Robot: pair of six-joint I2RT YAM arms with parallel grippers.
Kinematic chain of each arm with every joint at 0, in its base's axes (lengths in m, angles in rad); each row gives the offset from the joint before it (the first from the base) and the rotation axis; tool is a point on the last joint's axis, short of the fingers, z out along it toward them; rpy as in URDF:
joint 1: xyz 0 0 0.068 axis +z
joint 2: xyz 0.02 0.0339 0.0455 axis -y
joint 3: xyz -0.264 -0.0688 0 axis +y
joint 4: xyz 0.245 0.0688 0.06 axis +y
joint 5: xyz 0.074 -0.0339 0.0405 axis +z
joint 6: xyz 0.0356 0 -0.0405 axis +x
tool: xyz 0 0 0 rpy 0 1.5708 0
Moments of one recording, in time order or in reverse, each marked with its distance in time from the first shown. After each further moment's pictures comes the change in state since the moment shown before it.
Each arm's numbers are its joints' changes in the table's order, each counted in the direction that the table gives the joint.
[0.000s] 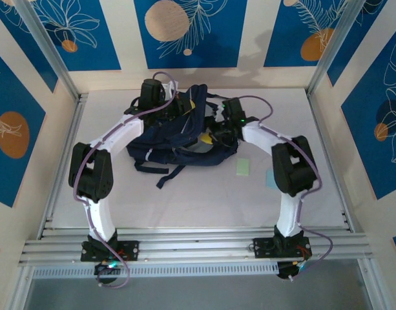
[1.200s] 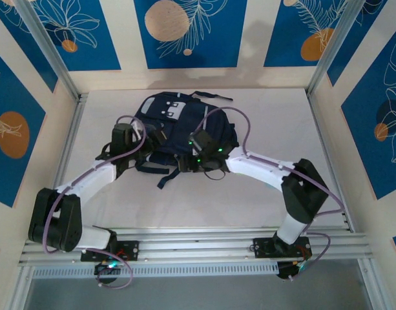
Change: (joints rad) left arm 0.125 0.540 0.799 -0.135 0.280 -0.084; right arm 0.460 0.207 0.133 0.236 -0.637 -0.213
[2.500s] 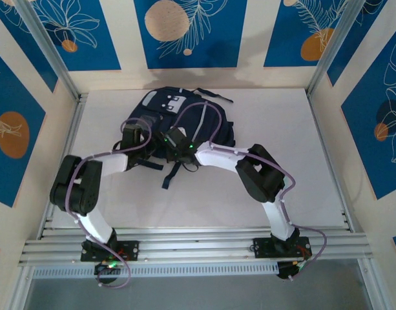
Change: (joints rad) left arm 0.020 -0.360 -0.077 -0.194 0.106 -0.103; right arm 0.020 -0.400 -0.294 -0.167 -0.212 -0.045
